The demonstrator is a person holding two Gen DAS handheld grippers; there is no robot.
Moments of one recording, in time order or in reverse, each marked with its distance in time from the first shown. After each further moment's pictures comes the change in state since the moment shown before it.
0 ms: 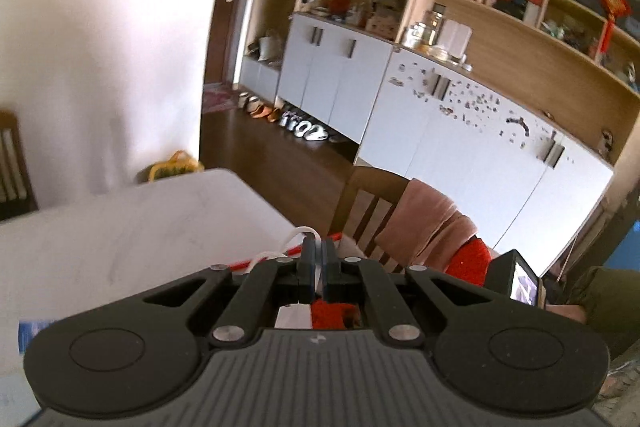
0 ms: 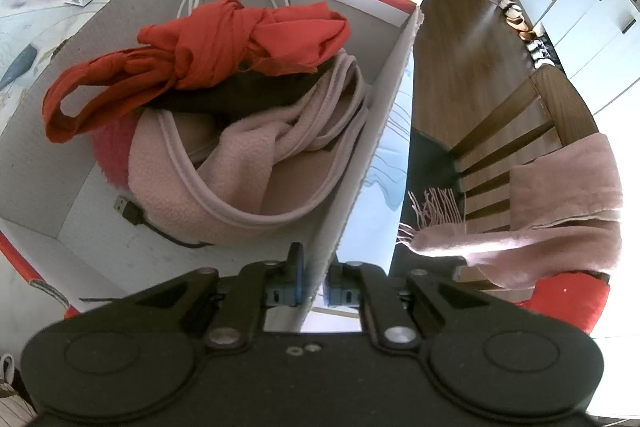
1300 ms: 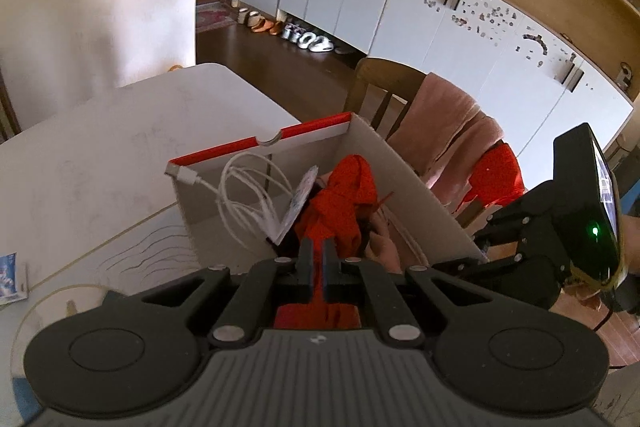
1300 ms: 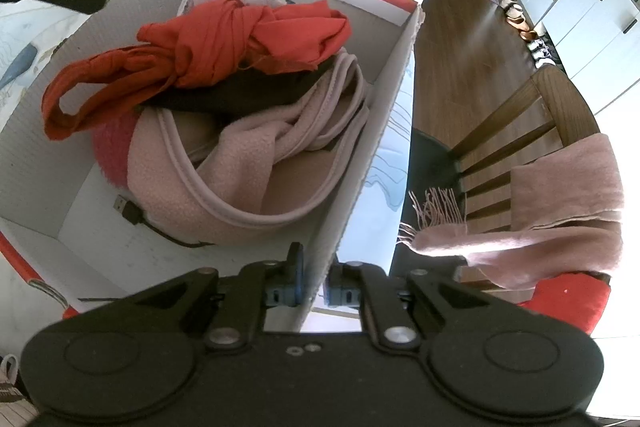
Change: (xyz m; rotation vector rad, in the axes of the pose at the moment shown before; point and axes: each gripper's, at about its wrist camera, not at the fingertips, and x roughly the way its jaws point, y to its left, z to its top) left arm 0.071 0.003 -0.067 0.005 0.263 0.033; right arm 0.001 0.000 -0.001 -0.003 0.001 0.002
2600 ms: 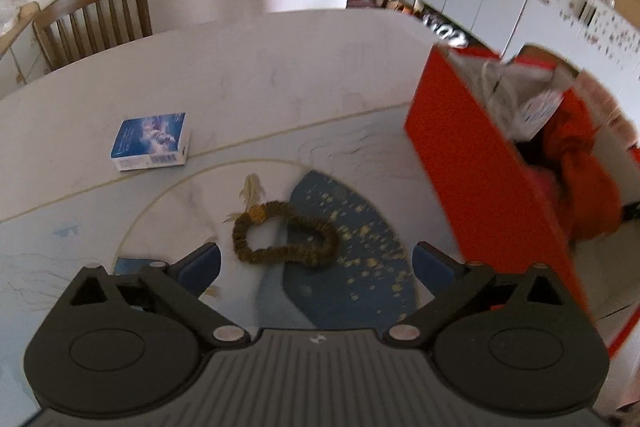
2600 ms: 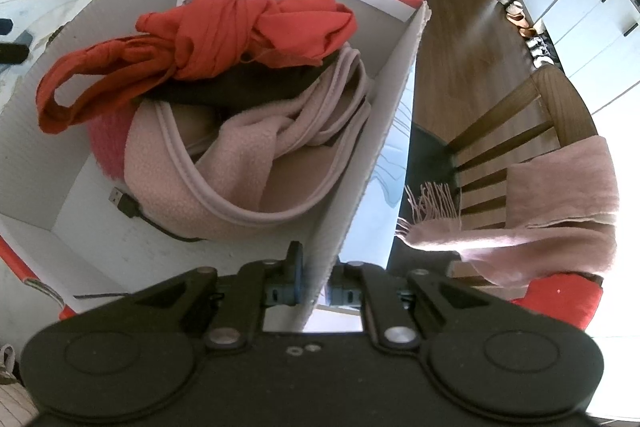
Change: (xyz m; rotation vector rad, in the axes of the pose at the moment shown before) left arm -0.007 0.124 -0.106 -0.199 0.041 0.331; right arm 0.002 0.005 0.005 -0.018 0.037 -0.022
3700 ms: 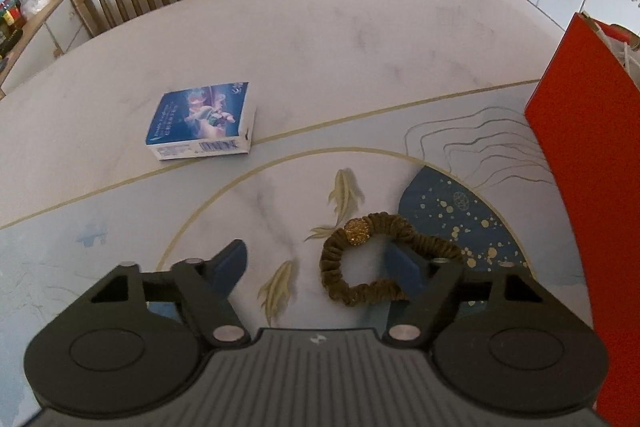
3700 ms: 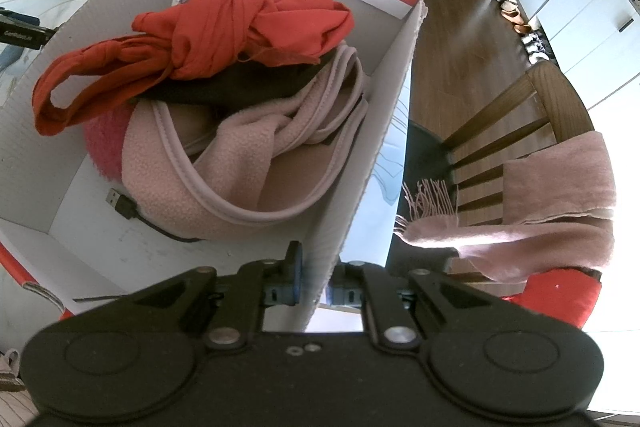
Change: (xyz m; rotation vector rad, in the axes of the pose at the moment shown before) left arm 0.069 0.039 0.022 -0.046 0.112 0.166; right arm -0.002 0.000 0.000 0.011 0.004 -0.010
